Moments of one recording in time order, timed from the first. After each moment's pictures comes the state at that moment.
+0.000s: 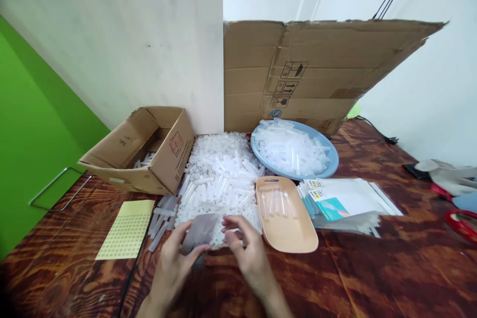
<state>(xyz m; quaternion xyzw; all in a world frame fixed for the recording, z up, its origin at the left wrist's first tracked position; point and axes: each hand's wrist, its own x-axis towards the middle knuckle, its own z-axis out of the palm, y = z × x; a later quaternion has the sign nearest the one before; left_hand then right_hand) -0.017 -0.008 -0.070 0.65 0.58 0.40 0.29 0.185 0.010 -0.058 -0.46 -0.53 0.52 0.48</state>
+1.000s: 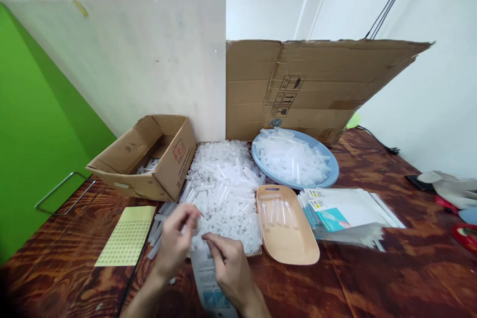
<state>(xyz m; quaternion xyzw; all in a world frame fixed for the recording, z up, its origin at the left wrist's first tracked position) -0.010 0.040 -0.015 0.65 0.51 0.50 0.25 0.155 0.010 -0.052 -0.44 -0.68 0.40 0.43</state>
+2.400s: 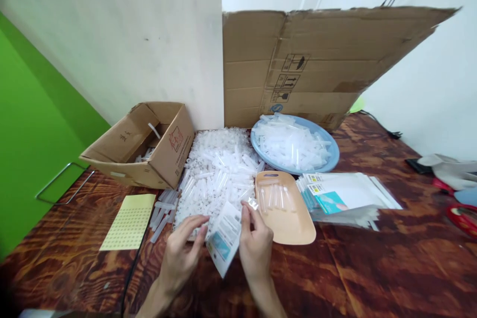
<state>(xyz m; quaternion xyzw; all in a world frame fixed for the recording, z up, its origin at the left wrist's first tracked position) 0.004 0.000 -0.056 0.72 0.50 0.43 0.21 0.184 0.013 -0.065 -0.65 -0.47 0.31 0.50</state>
